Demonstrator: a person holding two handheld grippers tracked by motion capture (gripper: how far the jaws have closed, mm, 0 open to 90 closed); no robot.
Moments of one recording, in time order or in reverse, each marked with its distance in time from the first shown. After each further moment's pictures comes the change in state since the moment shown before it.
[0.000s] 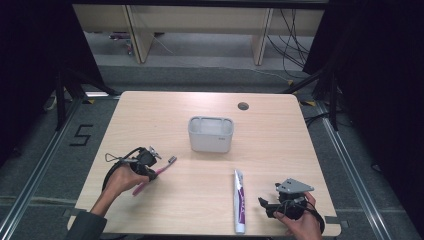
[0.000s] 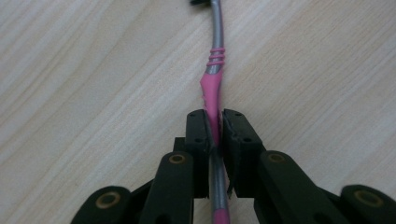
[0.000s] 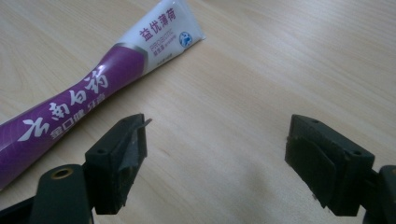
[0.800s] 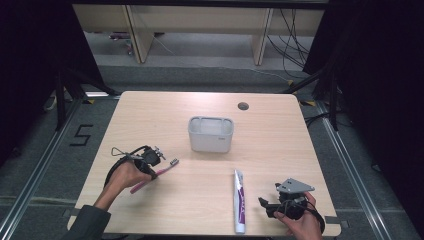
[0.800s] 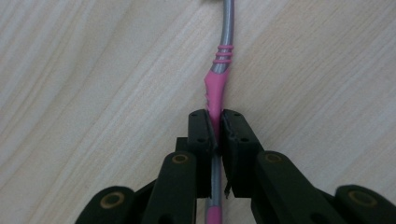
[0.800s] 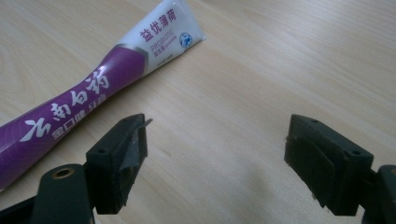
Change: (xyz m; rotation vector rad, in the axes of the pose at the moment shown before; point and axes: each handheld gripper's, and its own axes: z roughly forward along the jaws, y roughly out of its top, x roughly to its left) left arm -0.004 0.011 -0.002 0.078 0.003 0.072; right arm 0.000 0.000 0.000 -0.011 0.001 -0.002
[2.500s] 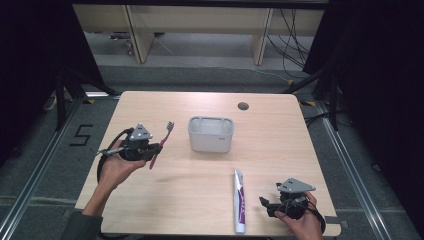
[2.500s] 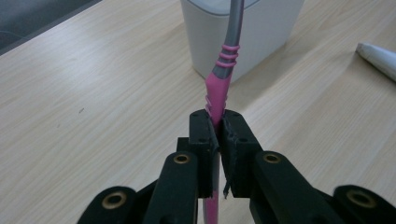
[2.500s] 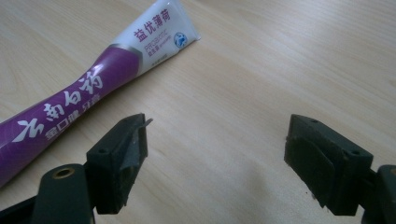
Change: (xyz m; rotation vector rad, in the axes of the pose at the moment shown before) left arm 0.003 -0.001 -0.080 -0.615 0.078 -0.128; right arm -0.003 0.000 -0.001 -0.003 -0.022 -0.010
